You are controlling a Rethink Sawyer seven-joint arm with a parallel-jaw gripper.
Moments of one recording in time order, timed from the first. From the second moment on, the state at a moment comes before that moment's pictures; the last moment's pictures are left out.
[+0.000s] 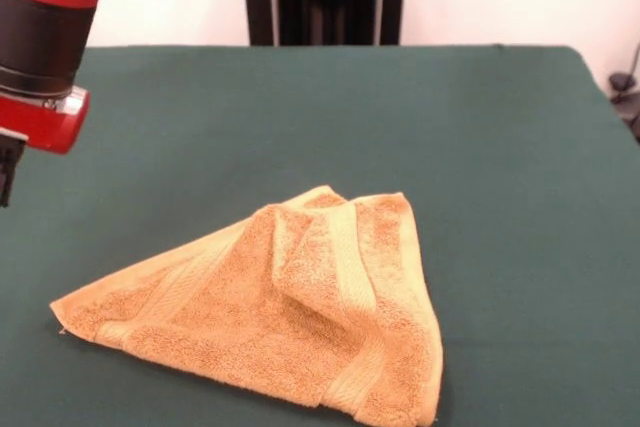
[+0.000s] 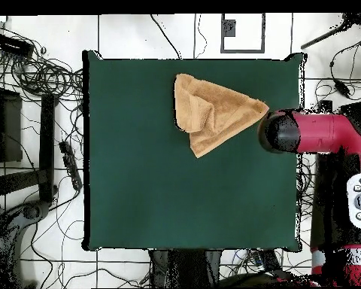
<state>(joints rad) -0.52 -0.50 0.17 1.19 -0.71 0.59 1.70</state>
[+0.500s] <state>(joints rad) -0.59 -0.52 0.32 1.28 -0.66 0.59 1.70</state>
